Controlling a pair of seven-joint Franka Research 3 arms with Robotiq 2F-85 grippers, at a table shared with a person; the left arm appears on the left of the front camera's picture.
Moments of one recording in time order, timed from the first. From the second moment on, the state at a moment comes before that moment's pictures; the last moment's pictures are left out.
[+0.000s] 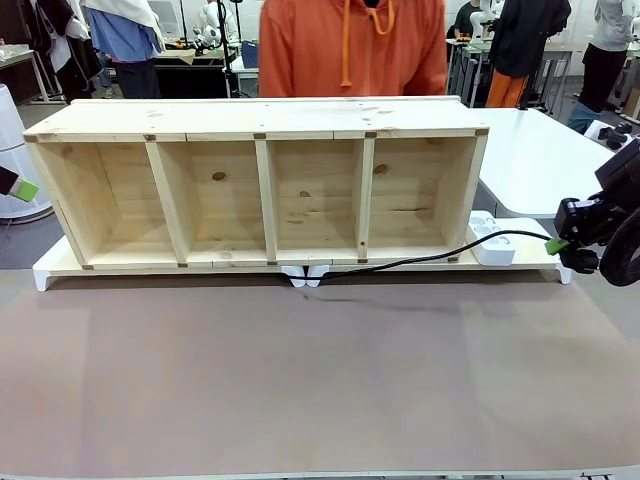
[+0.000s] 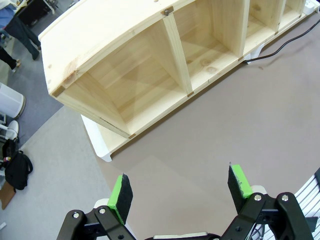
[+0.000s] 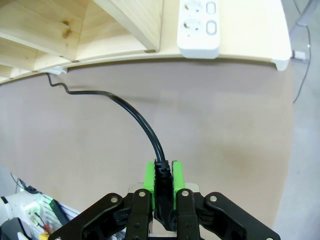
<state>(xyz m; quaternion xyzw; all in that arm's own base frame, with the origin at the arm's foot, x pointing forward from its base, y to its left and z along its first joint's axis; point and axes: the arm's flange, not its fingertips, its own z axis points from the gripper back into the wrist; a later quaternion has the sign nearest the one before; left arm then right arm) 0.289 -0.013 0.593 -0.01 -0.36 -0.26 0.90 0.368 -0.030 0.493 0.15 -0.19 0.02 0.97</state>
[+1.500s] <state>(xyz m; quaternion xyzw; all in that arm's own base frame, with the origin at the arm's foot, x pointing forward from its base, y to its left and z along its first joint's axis) 0.289 -0.013 0.593 -0.01 -0.36 -0.26 0.90 0.534 -0.045 0.561 0.08 -0.27 -0.01 0.96</state>
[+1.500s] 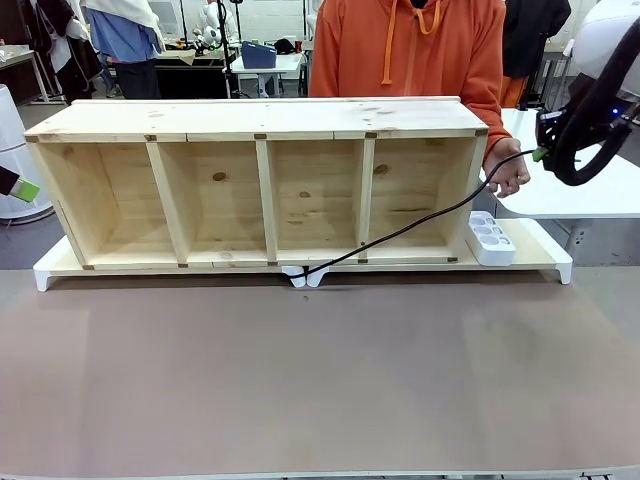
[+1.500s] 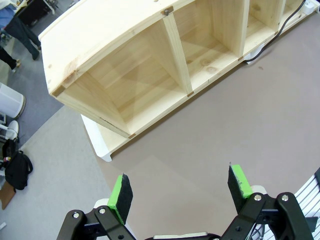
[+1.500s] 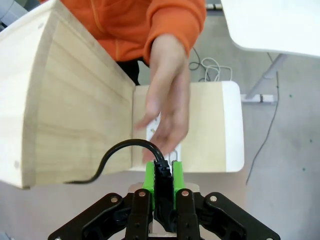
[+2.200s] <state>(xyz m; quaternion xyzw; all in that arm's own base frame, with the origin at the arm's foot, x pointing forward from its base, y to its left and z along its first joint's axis) 0.289 -0.013 0.593 -0.01 -0.36 -0.26 0.90 0.588 -0.021 0.544 0.11 -0.26 -0.02 0.96</state>
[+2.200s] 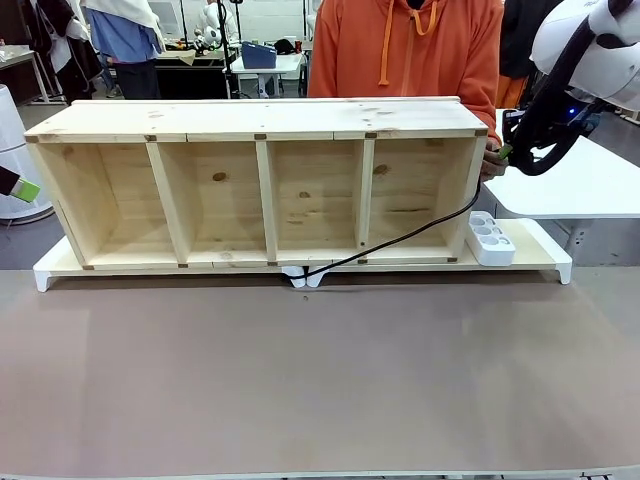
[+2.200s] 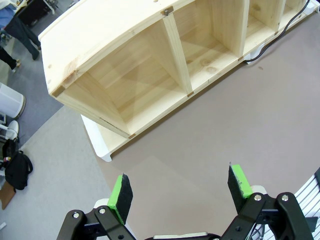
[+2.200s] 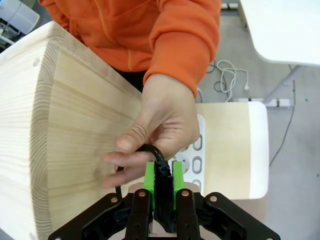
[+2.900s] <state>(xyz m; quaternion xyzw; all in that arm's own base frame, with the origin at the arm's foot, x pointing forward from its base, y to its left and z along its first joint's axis) 0.289 -0.013 0.593 -0.01 -0.36 -0.26 0.90 0.588 -0.019 0.544 0.12 -0.26 -0.02 0.96</state>
